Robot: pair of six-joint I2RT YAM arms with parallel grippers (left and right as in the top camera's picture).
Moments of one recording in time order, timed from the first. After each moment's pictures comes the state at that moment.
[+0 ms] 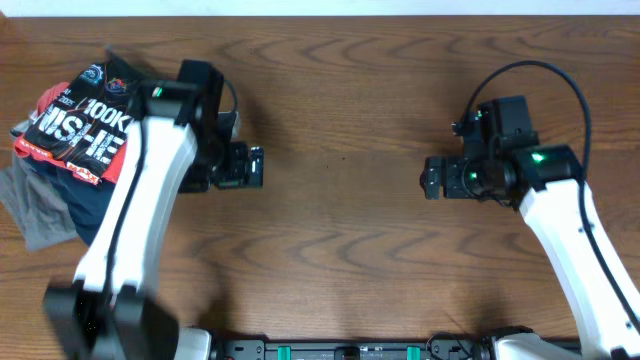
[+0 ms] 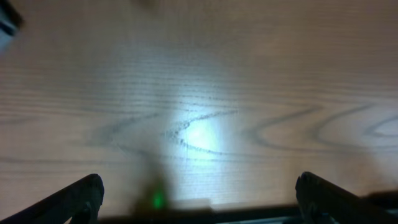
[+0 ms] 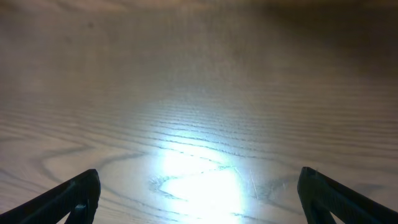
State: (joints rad) left arm -0.13 1.55 1.44 -1.37 0.14 -0.15; right arm 0.17 1.34 1.13 -0.98 -0.15 0.20
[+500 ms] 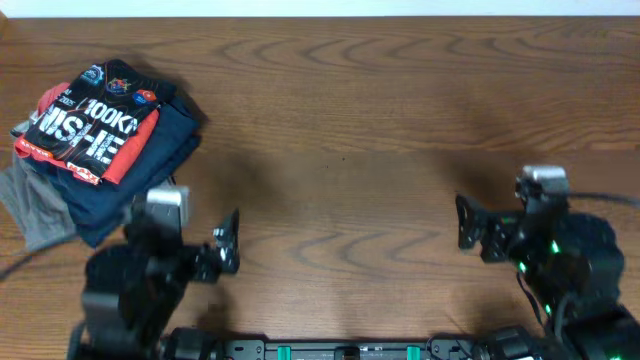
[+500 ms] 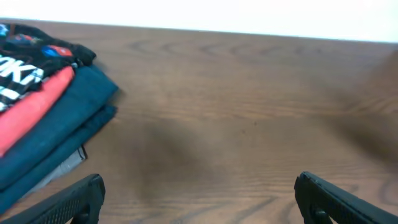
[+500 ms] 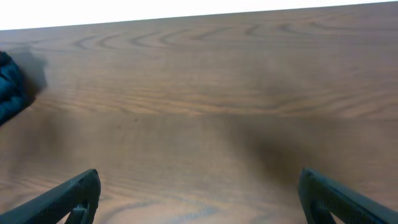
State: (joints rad) left arm -0.14 0.44 0.88 -0.91 0.12 -0.15; right arm 0.23 0.57 0.89 -0.86 0.02 0.22
